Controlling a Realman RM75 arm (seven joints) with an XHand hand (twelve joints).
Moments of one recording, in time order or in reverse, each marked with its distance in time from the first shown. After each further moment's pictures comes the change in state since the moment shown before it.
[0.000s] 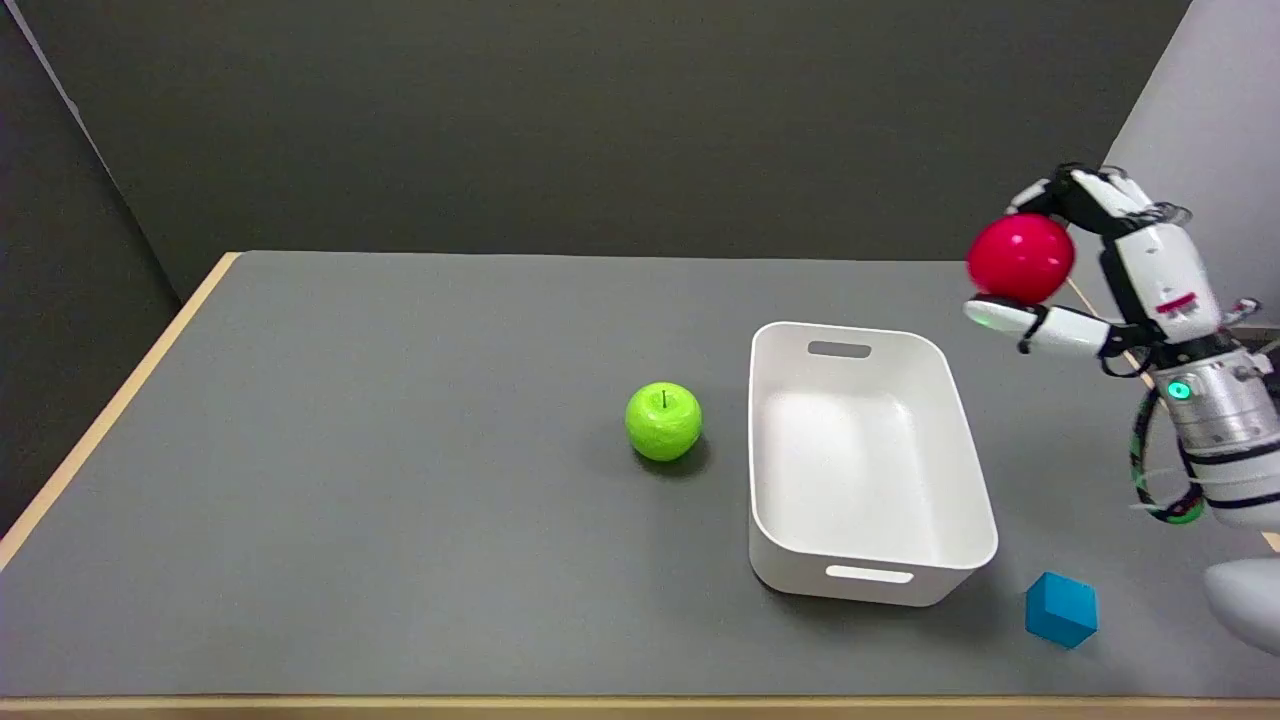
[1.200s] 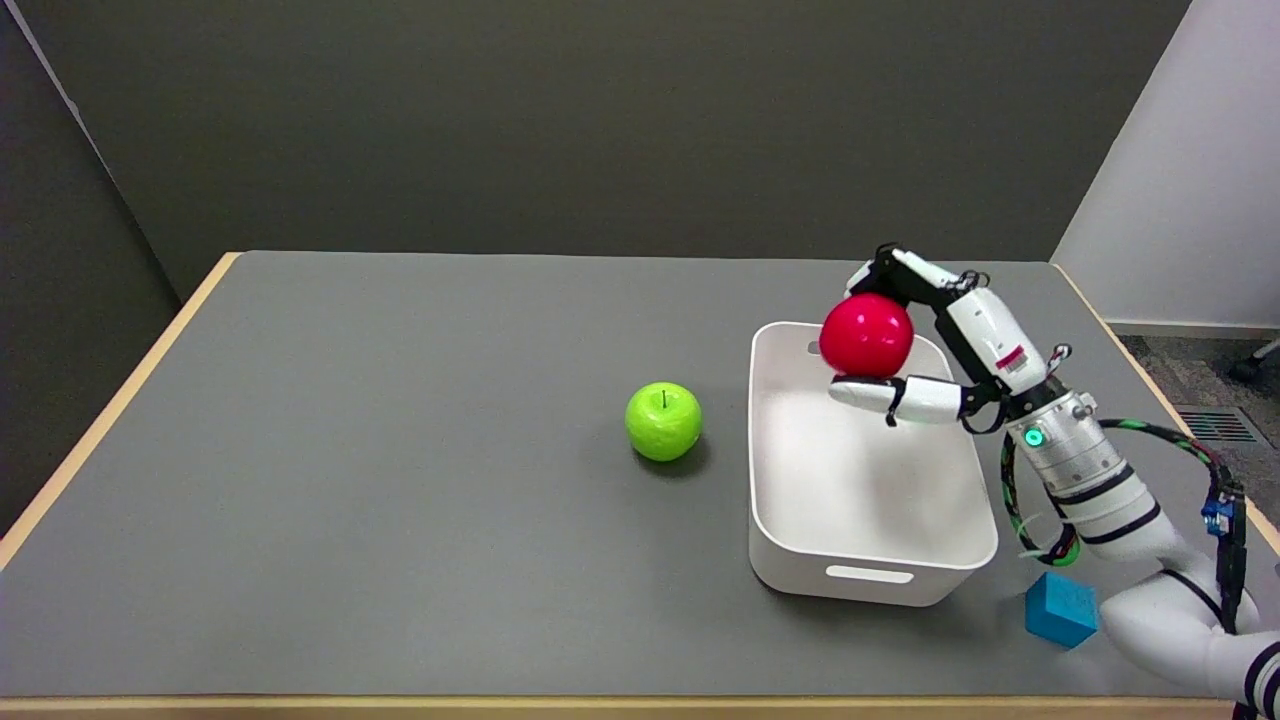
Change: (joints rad) arm 0.055 -0.079 -0.235 0.100 -0.101 -0.102 0.069
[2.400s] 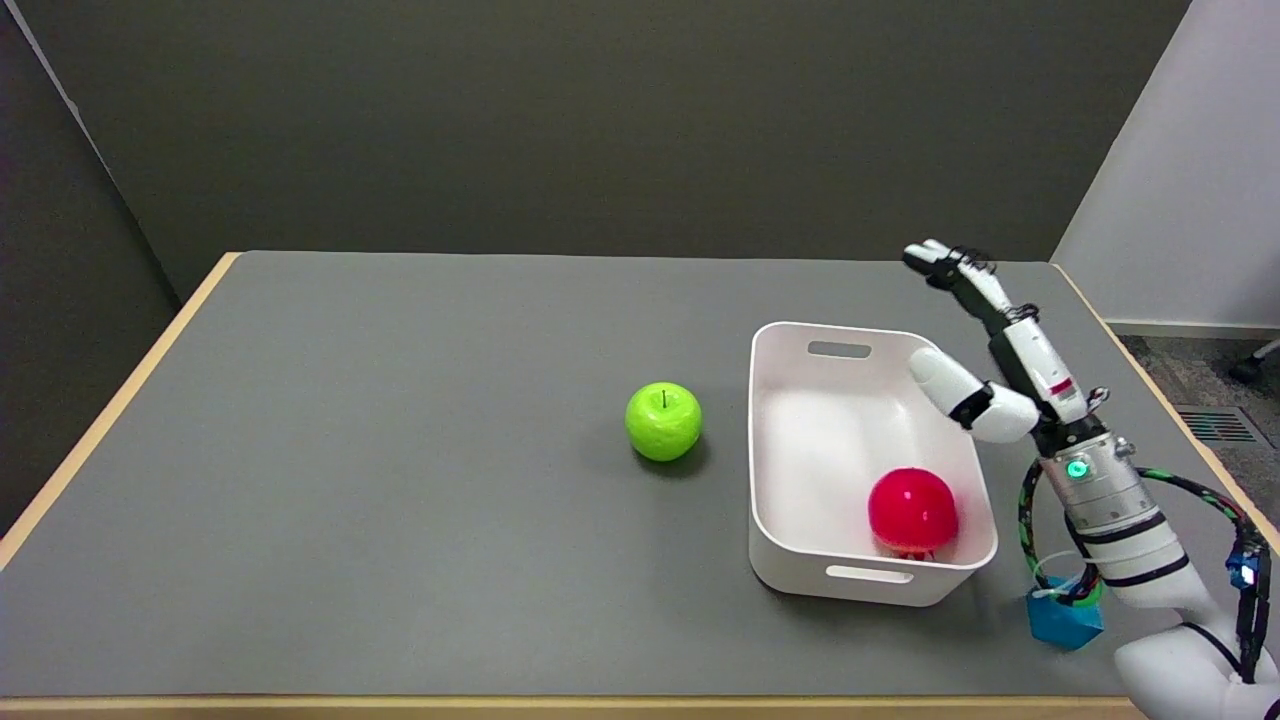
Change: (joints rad) arm -0.066 -0.039 0.002 -0.066 0.130 0.093 0.145
